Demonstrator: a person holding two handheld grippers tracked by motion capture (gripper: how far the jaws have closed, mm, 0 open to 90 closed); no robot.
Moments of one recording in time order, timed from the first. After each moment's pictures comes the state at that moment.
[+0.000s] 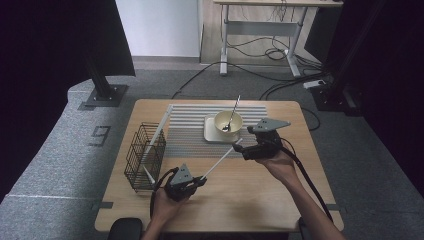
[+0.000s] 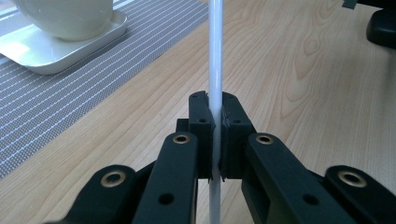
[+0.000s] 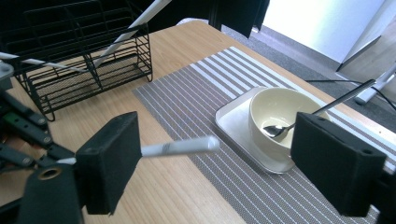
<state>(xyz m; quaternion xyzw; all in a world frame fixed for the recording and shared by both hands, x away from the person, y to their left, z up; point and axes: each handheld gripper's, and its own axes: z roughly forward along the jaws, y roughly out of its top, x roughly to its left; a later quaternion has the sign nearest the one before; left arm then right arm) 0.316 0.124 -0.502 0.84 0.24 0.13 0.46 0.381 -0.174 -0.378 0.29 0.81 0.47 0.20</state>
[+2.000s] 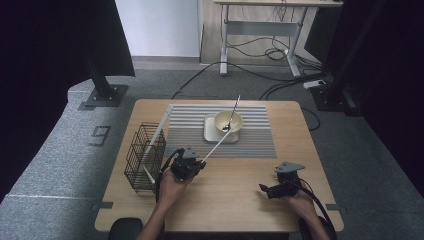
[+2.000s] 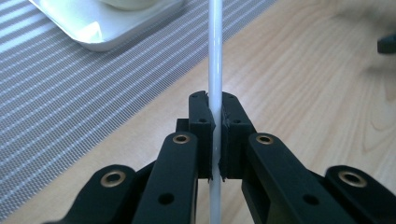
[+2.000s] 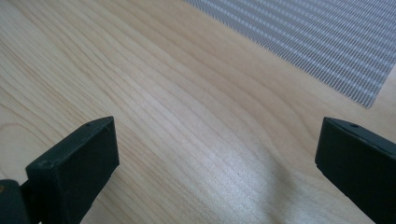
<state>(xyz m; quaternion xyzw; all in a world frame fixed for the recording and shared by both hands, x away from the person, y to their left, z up) 0.380 0.107 -0.489 0.85 0.33 0.13 0.38 0.349 -0.266 -0.544 0.37 0.83 0.37 0.17</state>
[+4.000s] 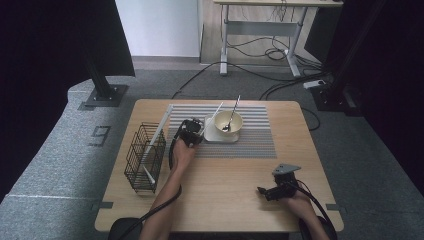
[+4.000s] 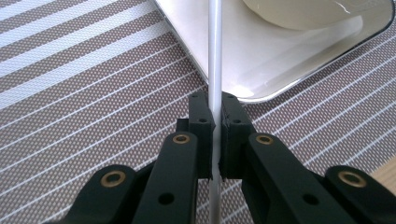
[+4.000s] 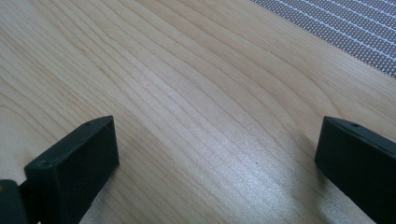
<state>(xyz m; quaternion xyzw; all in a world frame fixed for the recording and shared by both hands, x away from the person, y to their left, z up) 0.519 0.087 -0.511 0.83 0.47 0.14 0.27 0.351 -0.262 -0.558 0.37 0.84 0.36 0.15</state>
